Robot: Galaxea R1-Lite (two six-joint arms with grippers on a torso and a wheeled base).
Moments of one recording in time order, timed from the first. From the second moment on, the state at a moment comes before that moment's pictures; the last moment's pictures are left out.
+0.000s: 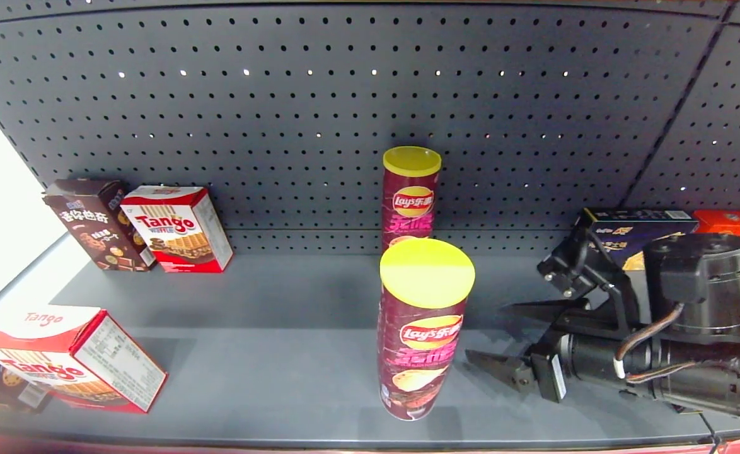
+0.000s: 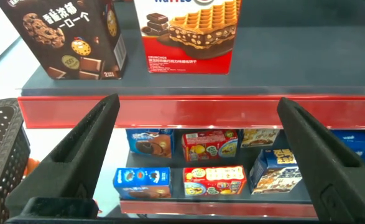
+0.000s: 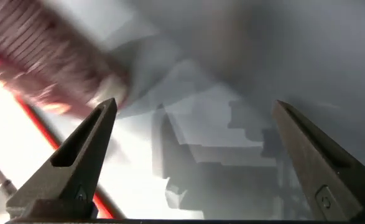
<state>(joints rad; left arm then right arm) 0.00 0.00 -0.01 0.01 0.03 0.01 0.62 1.50 -0.66 -0.43 0.10 -0.09</state>
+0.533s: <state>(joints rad) -0.01 0.01 -0.01 0.01 0.03 0.01 0.26 1.15 -0.59 -0.46 0.10 -0.08</state>
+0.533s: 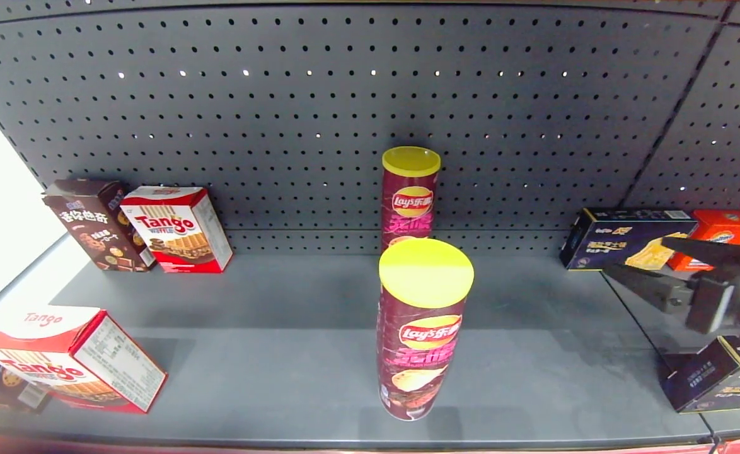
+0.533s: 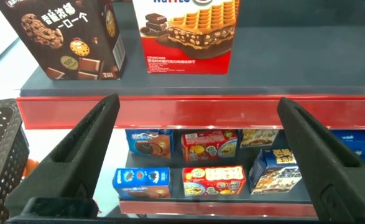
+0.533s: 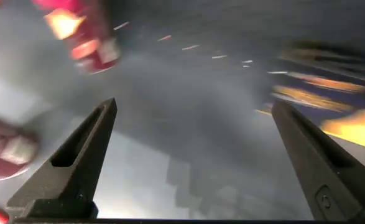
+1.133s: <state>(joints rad) -0.01 0.03 -0.01 0.01 0.03 0.01 0.05 0.56 -0.27 -0.35 0.01 -0.13</state>
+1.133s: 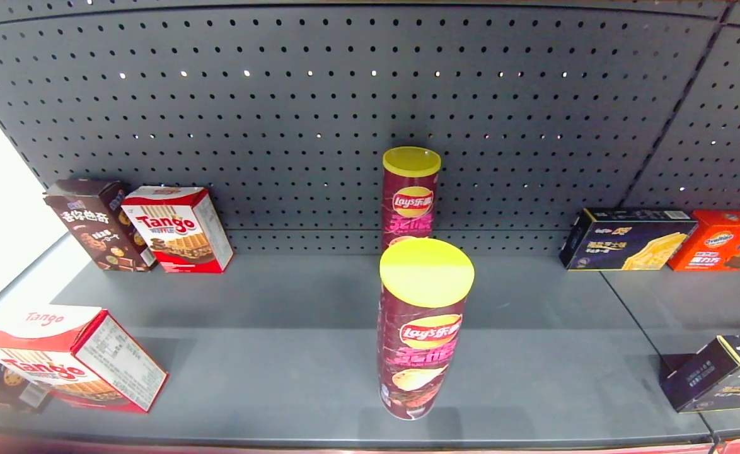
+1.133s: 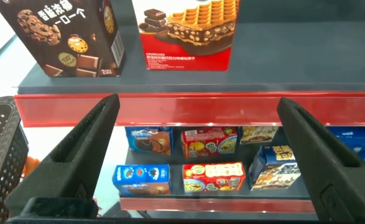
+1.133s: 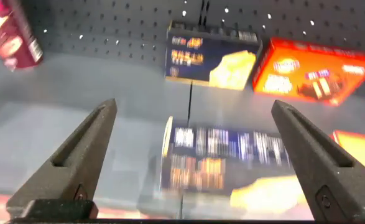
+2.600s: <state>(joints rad) 0.00 0.01 0.00 0.00 0.09 0.03 0.00 0.00 0.00 0.00 0.03 0.00</state>
